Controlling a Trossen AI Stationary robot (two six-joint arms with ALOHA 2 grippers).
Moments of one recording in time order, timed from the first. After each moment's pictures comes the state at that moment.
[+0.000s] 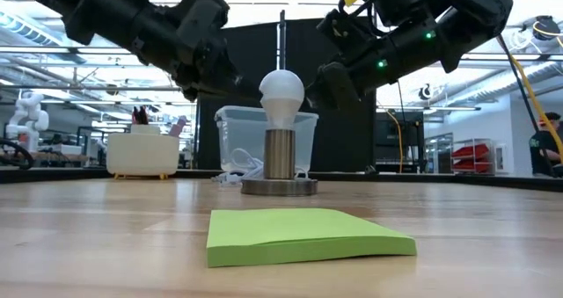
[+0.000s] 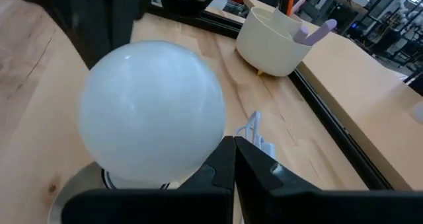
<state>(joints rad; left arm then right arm) -0.19 1.51 0.62 0.44 -0.41 -0.26 0.09 1.70 0.67 0.62 0.44 -0.23</state>
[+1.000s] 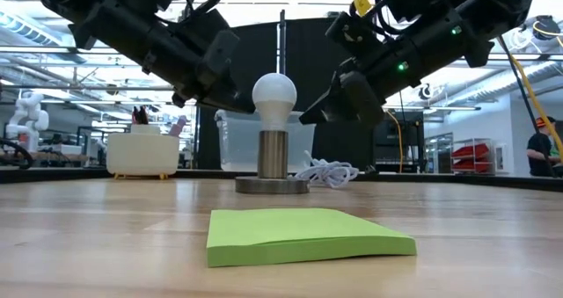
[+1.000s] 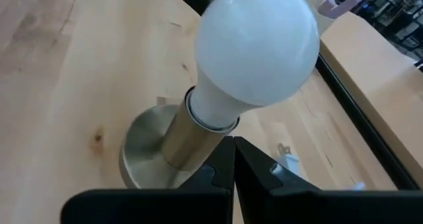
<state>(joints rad) -0.17 1.52 0.62 0.40 -0.60 -0.34 0.19 1.70 0.67 0.47 0.55 -0.17</state>
